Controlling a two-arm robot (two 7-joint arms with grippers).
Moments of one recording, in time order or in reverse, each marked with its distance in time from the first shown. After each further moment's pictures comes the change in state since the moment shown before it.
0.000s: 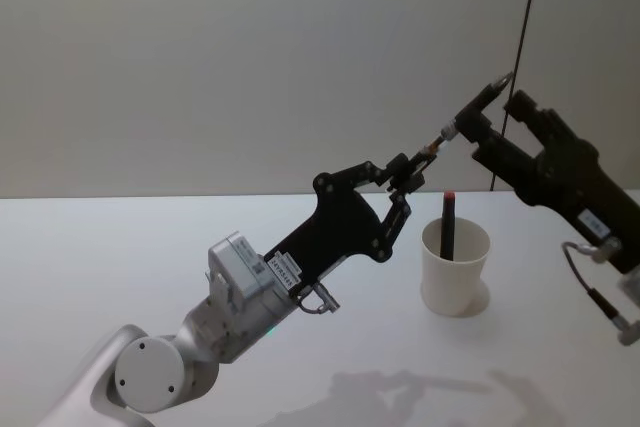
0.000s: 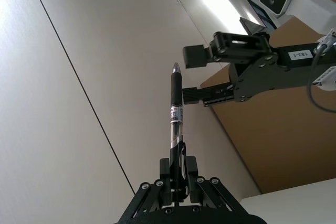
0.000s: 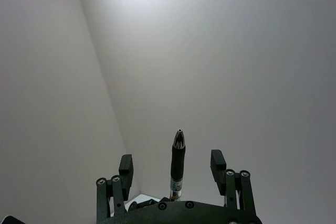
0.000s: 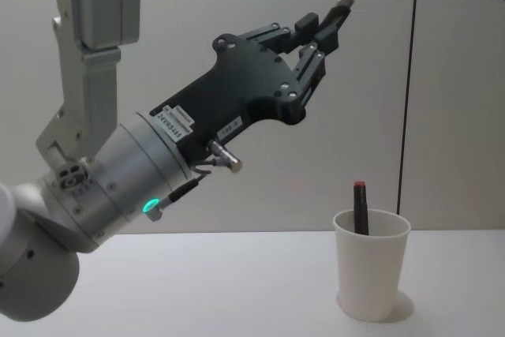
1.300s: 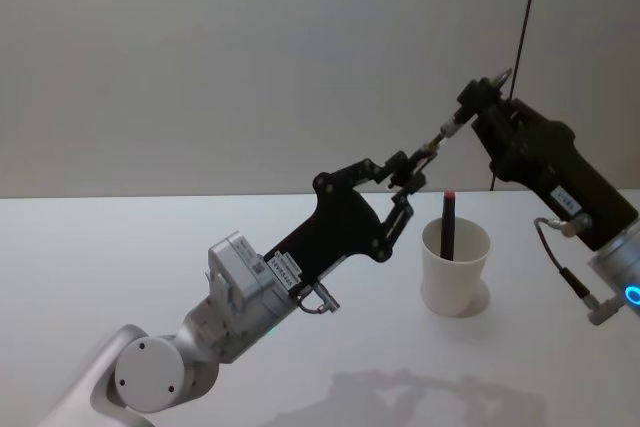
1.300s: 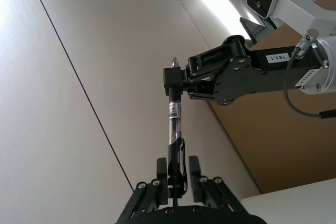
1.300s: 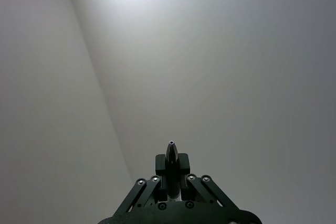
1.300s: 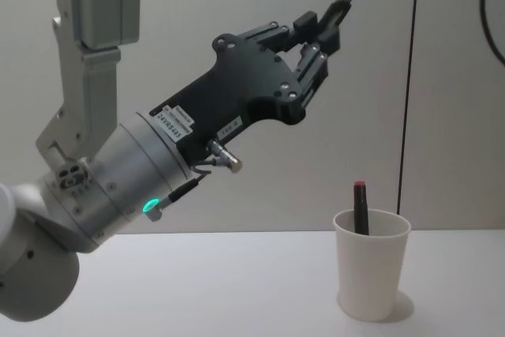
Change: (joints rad) left arm 0.000 0.000 0.000 0.000 0.000 0.000 0.000; right arm 0.053 -0.024 -0.052 0.033 0.011 -0.011 -0.073
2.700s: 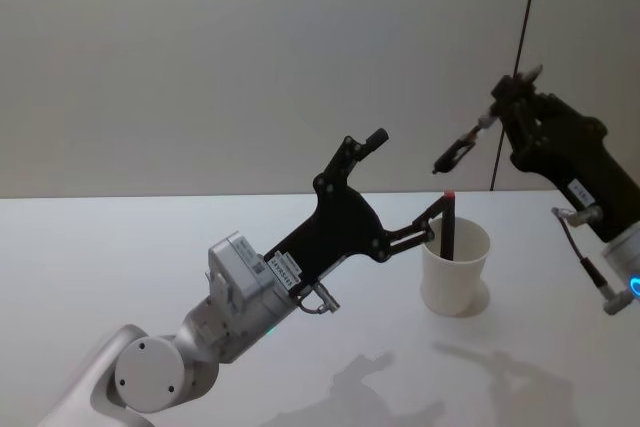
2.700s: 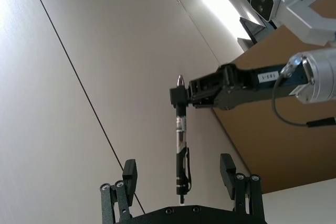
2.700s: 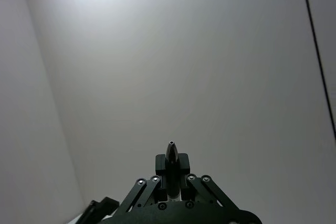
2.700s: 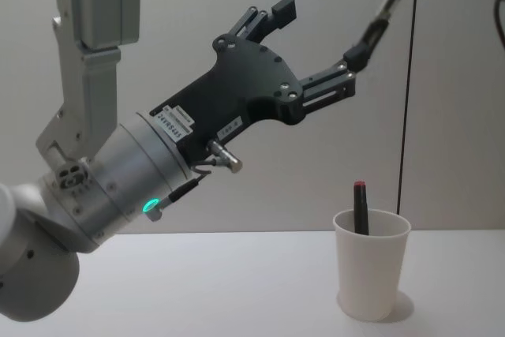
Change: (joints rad) left arm 0.000 0.000 0.000 0.000 0.000 0.000 0.000; right arm 0.005 0.027 -0.012 0.020 -0.100 -0.096 -0.144
